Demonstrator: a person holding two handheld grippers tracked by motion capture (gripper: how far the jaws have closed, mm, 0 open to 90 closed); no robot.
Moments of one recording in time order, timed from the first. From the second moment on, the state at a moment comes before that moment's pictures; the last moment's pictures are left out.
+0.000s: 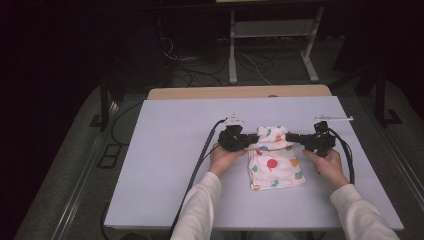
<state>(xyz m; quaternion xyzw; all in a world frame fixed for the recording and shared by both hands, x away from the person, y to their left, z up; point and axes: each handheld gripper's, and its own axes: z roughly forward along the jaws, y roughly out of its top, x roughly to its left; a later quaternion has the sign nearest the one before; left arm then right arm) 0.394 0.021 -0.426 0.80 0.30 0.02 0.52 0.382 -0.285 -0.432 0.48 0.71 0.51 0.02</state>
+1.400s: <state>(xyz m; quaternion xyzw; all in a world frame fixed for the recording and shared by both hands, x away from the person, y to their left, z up) 0.365 0.008 -0.432 0.86 0.21 0.01 0.47 0.355 -0.296 -0.440 0.50 0.72 0.48 -0.03</state>
